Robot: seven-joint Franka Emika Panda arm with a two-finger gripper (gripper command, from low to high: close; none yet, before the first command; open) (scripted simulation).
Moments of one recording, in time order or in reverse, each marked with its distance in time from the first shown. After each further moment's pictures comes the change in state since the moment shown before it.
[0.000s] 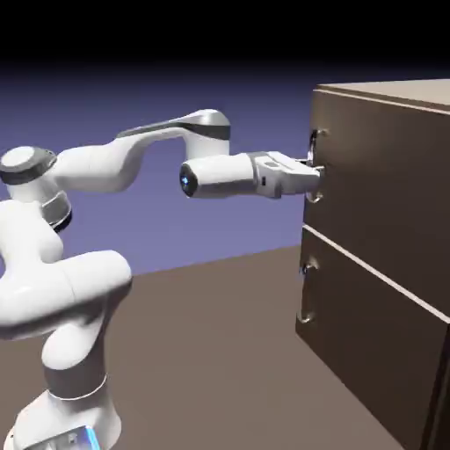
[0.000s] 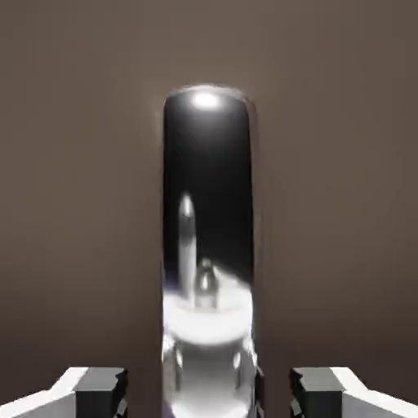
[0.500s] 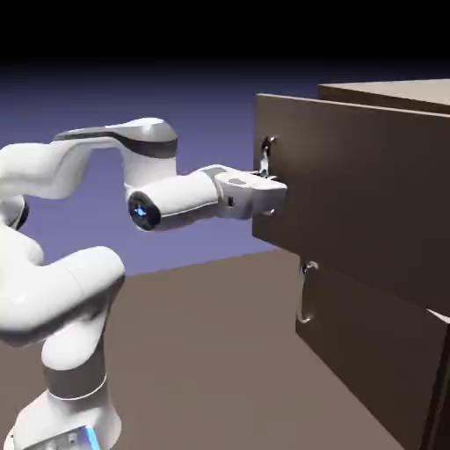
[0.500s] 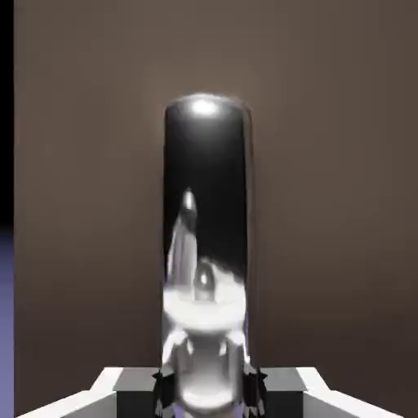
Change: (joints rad) arm 0.225 0.058 -0.479 -0.449 -0.372 -0.585 -0.112
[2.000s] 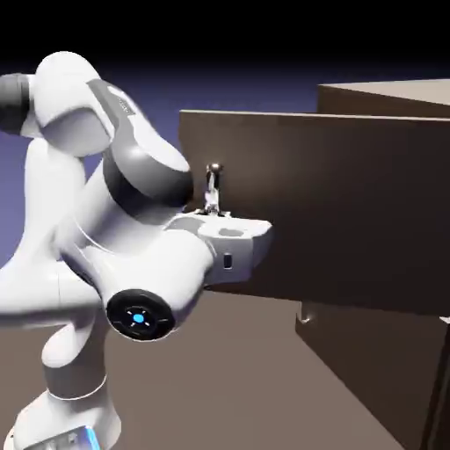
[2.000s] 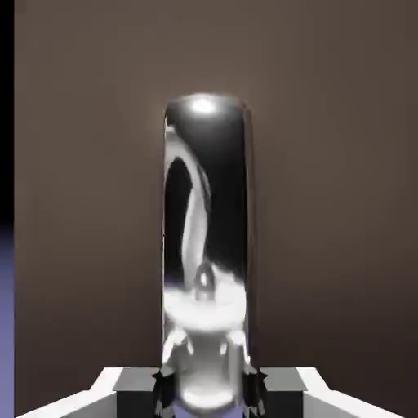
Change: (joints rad) arm -0.765 -0.883 -0.418 0.440 -1.119 -1.163 -0.683
